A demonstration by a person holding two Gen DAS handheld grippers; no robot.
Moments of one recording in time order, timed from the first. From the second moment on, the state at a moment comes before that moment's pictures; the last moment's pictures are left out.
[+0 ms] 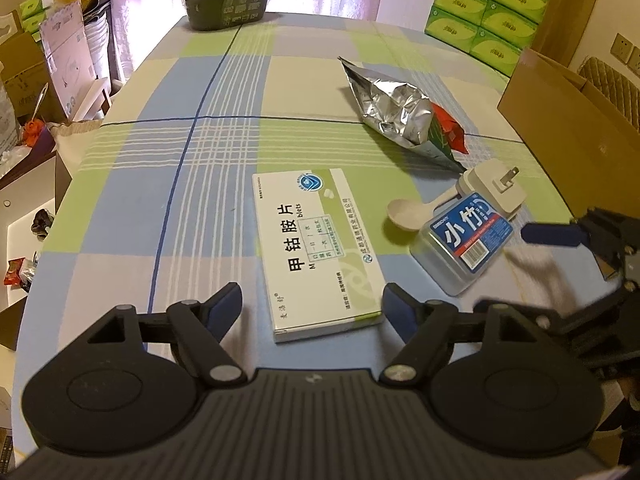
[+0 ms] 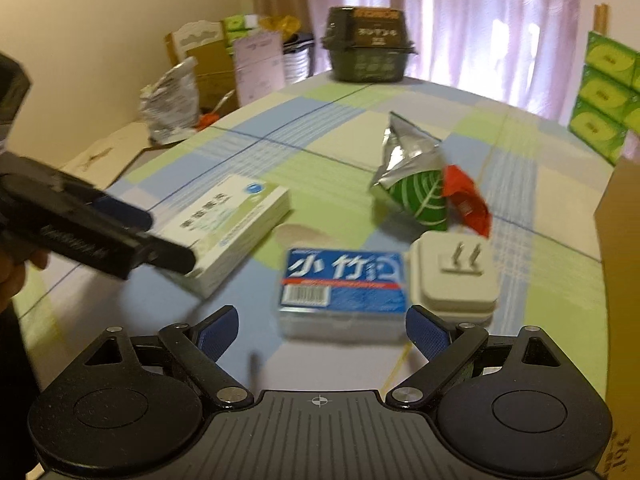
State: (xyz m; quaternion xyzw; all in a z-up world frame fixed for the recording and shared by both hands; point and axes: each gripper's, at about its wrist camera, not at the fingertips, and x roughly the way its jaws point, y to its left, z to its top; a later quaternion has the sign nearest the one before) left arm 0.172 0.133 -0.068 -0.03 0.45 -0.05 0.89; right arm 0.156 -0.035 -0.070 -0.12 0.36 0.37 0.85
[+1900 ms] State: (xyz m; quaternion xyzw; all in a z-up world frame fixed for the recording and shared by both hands) left arm 0.197 0.122 -0.082 -0.01 0.47 -0.04 0.88; right arm 0.170 -0.031 -0.086 -0.12 0.38 0.35 0.85
